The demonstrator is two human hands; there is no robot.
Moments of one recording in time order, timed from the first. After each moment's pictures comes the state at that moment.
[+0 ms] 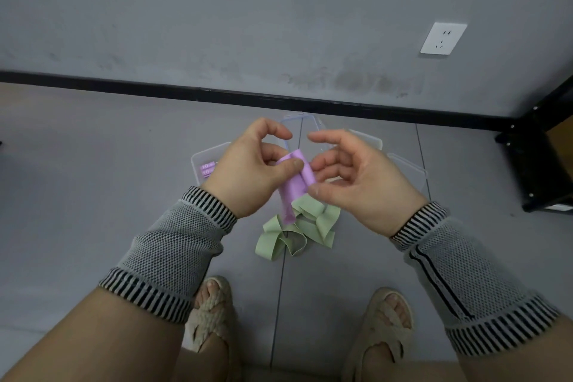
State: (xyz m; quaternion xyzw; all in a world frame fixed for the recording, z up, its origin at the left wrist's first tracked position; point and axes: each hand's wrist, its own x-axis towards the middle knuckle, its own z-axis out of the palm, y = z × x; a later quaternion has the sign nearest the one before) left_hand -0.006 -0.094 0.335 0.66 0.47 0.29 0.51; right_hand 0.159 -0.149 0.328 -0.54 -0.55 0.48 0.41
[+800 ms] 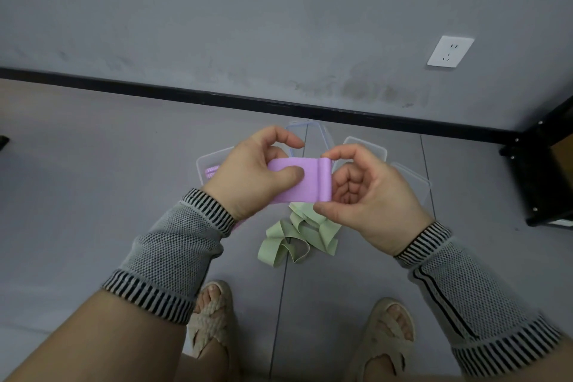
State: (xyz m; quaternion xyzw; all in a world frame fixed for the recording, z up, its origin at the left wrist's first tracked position) left_hand -0.018 -0.089 0.339 0.67 0.45 0.29 0.52; right_hand 0.155 -0.153 0.322 -0.52 -0.55 0.47 0.45
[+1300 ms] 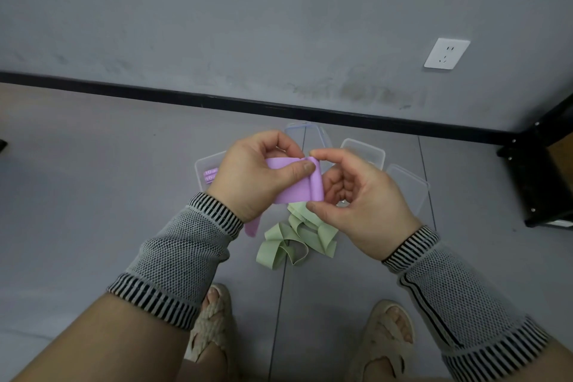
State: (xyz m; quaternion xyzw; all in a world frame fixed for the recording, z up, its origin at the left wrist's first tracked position) left_hand -0.008 -0.093 0.340 0.68 0.46 0.35 0.46; right_hand 0.148 -0.152 0.317 -0.54 -0.60 0.38 0.45
